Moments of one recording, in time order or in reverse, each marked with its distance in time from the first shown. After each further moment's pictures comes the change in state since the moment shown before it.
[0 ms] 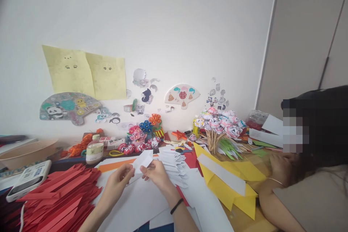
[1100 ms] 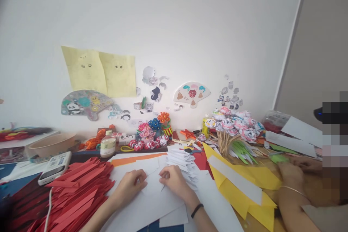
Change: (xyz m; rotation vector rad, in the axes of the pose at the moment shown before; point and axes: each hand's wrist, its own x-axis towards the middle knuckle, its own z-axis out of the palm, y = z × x) left_hand -0.007 -0.004 -0.009 0.359 -0.262 0.055; right_hand -0.018 0.016 -0.036 -0.715 0.033 -0.038
